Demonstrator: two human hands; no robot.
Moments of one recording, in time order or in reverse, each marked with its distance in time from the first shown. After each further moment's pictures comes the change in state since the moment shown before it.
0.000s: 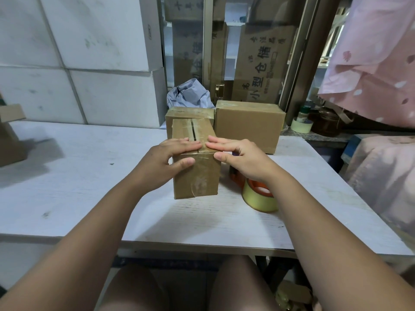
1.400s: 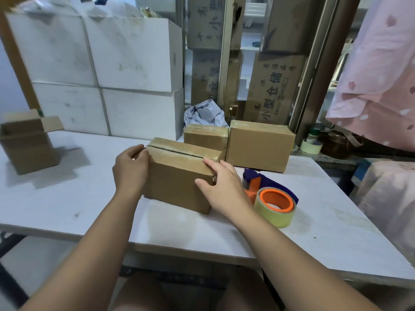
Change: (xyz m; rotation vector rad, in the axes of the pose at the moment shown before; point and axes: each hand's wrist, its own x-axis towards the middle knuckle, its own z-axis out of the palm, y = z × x) left_hand -0.026 -0.013 -0.044 -0.202 0.771 -0.781; right_hand -0.015 -0.079 0.070 -0.070 0.183 0.277
